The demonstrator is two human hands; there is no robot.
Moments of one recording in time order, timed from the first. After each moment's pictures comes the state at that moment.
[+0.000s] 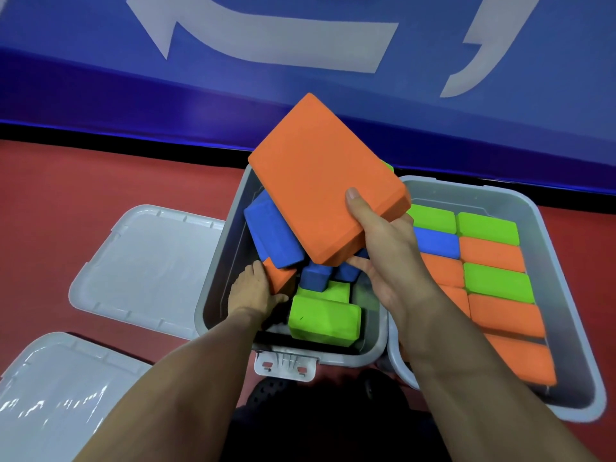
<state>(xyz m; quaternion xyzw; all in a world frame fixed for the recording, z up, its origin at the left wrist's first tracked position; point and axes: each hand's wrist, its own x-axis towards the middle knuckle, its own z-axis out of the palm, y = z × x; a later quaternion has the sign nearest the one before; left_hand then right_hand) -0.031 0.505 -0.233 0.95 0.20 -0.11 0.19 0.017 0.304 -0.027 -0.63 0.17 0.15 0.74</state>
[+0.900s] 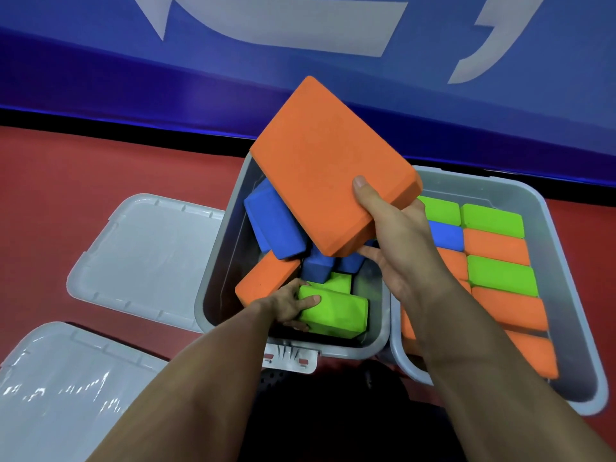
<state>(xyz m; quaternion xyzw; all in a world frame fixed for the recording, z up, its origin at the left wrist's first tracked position) -0.031 0.465 -0.242 0.67 0.22 -0.37 0.60 0.019 0.299 -0.026 -0.64 0.15 0.13 0.74</state>
